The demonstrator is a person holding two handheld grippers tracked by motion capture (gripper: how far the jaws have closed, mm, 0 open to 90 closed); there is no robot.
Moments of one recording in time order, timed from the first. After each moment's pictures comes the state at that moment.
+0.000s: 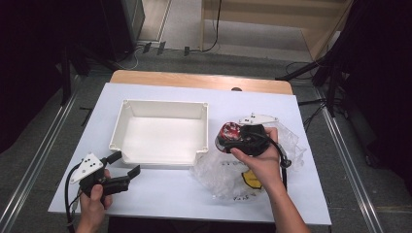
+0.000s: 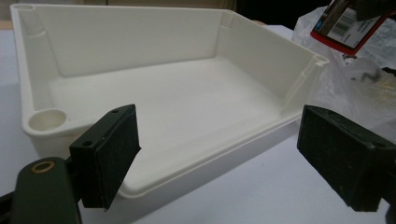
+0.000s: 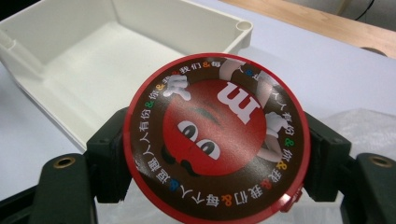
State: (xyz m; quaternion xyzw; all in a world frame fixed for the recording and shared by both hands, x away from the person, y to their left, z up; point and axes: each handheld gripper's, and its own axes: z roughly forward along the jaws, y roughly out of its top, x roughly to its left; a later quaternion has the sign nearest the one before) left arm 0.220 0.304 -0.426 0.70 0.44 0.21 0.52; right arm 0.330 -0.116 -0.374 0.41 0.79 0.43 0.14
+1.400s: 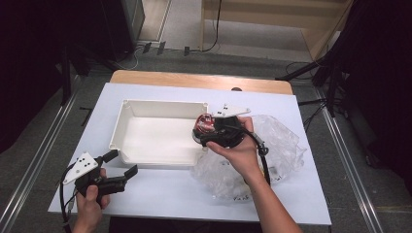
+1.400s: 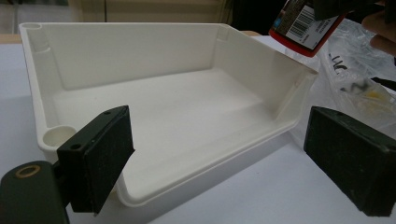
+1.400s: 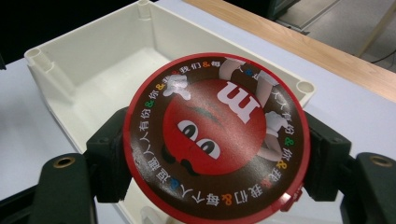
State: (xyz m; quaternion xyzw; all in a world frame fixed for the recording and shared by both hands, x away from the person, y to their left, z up) left arm 0.219 0.305 -0.420 0.70 0.43 0.21 0.53; right arm 0.345 -0.054 -0.362 0.35 0.81 0.46 0.15
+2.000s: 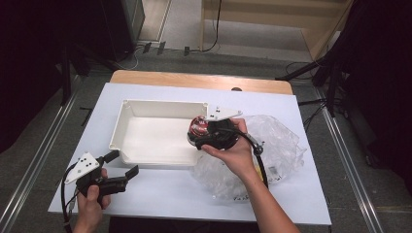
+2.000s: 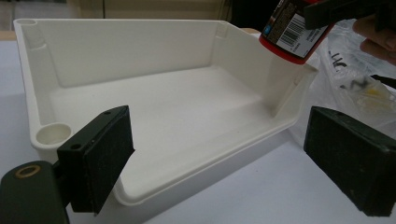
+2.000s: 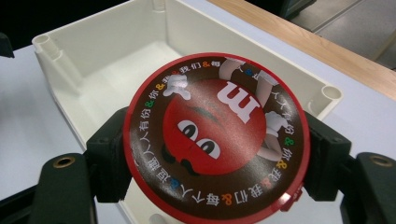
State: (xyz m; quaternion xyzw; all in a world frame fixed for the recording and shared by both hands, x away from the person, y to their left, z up) left arm 0.219 0.303 -0.421 0.70 0.43 0.21 0.53; right arm 0.345 -0.041 -0.371 0.32 0.82 0.46 0.14
